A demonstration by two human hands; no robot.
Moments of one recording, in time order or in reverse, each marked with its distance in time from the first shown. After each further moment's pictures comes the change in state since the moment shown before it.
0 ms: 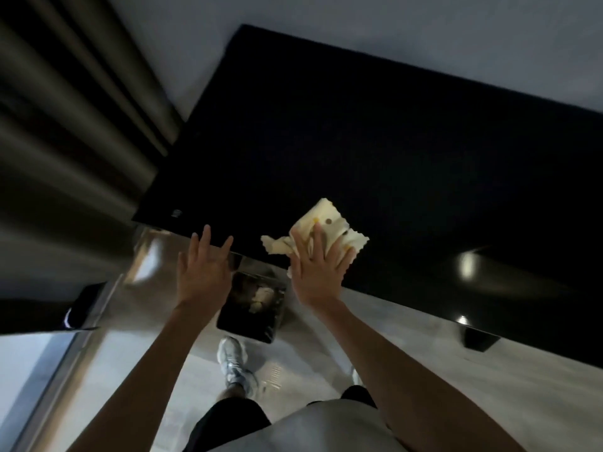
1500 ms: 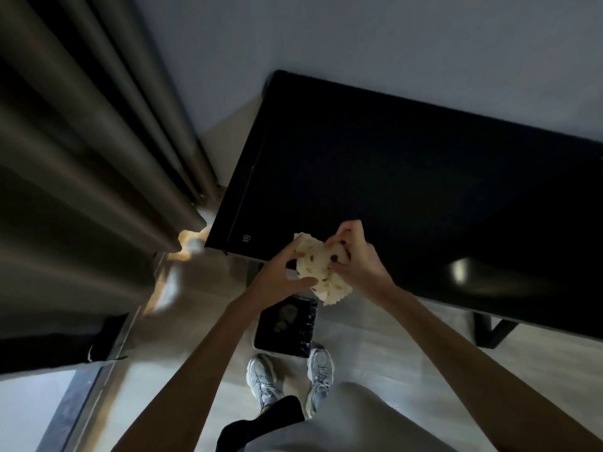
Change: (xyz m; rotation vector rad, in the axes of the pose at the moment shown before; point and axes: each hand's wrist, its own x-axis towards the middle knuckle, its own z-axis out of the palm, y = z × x) left_hand 0.020 -0.051 -0.052 -1.027 -0.362 0.305; right_hand -0.024 -0.109 -0.097 0.613 0.049 -0.162
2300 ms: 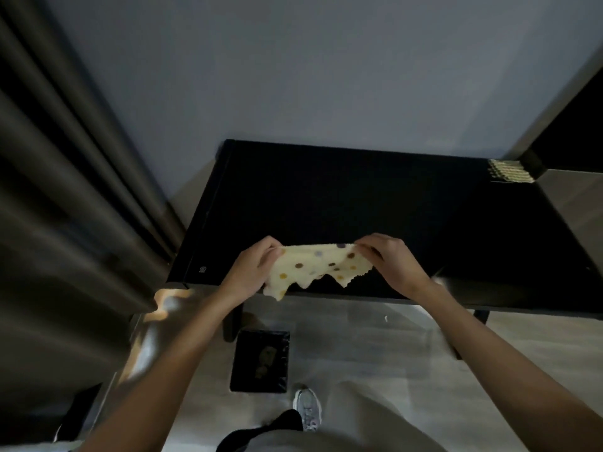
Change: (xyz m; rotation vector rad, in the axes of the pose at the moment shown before) left_hand -0.043 0.136 0.045 0.312 0.128 0.351; right_hand -0.110 0.025 -0.165 -0.425 0.205 -0.207
